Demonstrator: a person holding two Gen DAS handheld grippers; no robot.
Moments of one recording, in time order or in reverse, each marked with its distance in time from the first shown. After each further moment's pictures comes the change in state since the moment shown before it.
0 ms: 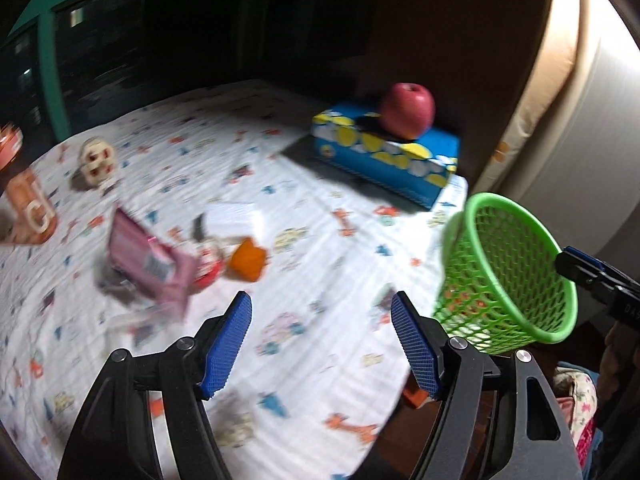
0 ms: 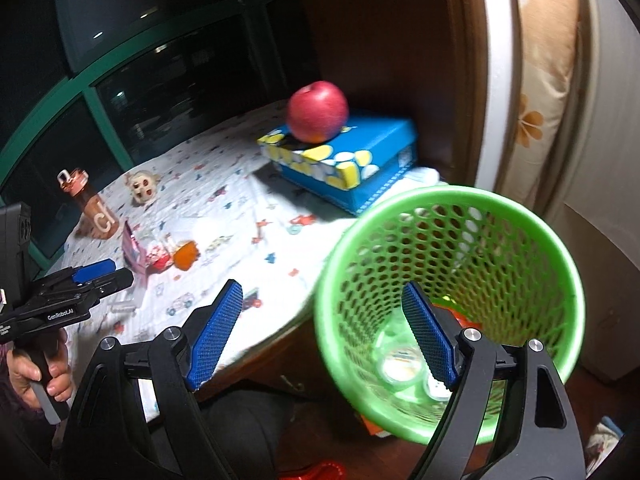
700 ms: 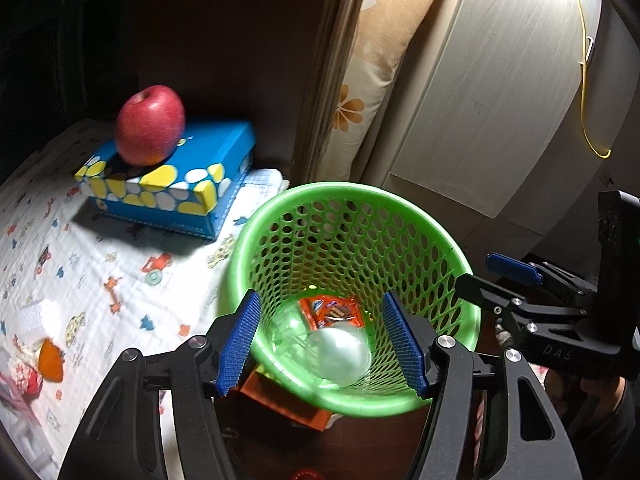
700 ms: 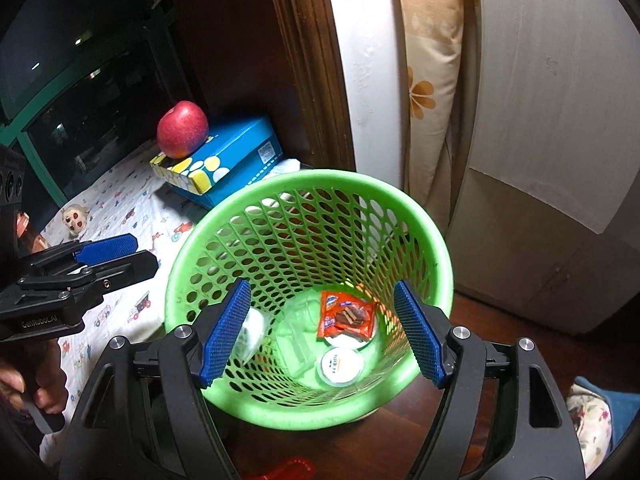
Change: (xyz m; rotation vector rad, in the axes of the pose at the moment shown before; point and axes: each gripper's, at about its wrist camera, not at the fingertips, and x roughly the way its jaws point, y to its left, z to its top) left arm 0.056 -0.213 0.037 0.297 0.060 -0.338; right arm -0.040 -0.120 -0.025 0.163 -0.014 -0.205
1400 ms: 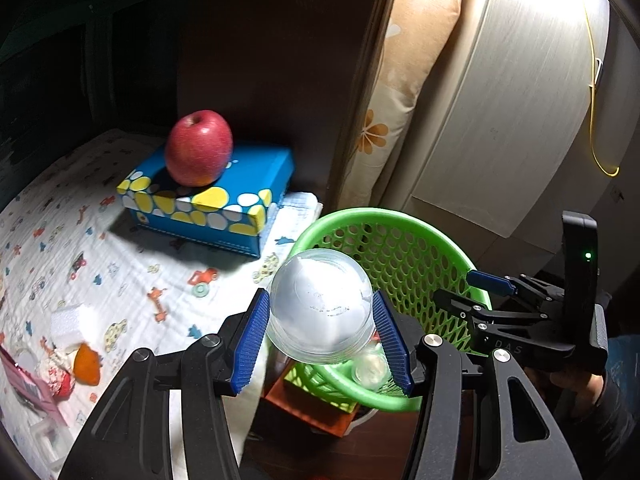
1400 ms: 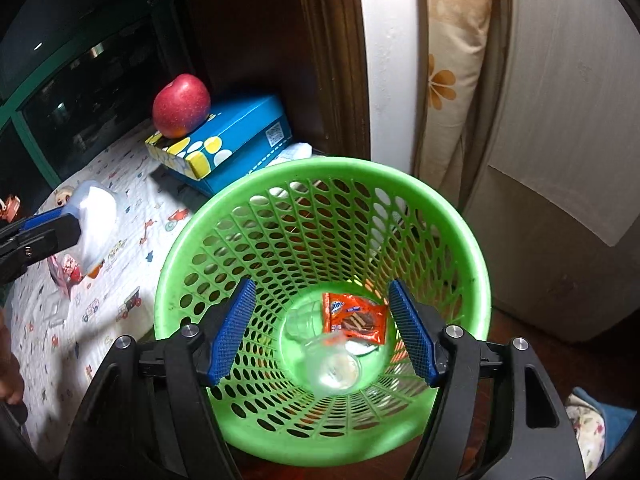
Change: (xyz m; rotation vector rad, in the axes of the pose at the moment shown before) left arm -0.027 0.021 0.011 -0.016 -0.058 0.044; right arm 0.037 0.012 0.009 -0.039 0.057 -0.017
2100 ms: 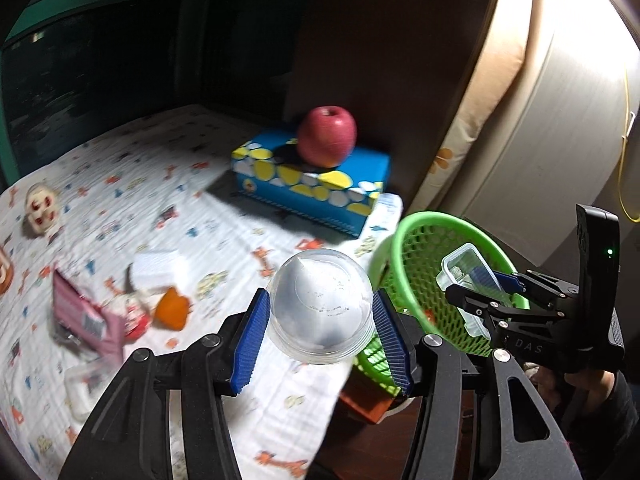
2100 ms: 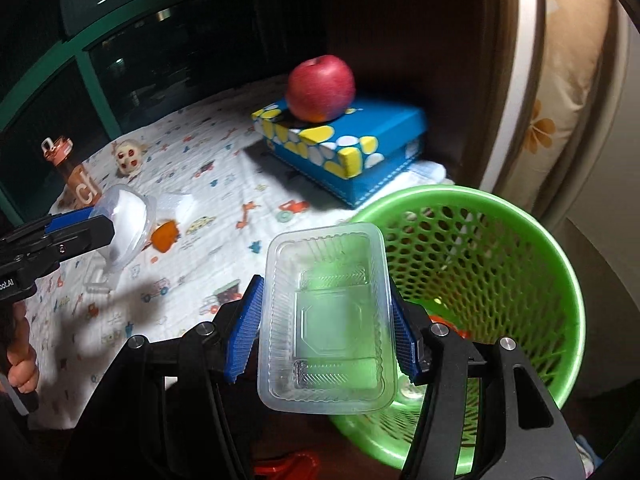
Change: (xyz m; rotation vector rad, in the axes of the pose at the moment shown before) left arm -0.067 0.091 -0.048 -0.158 -0.052 0.115; right arm 0.006 0.117 0.007 -0.199 0.016 0.135
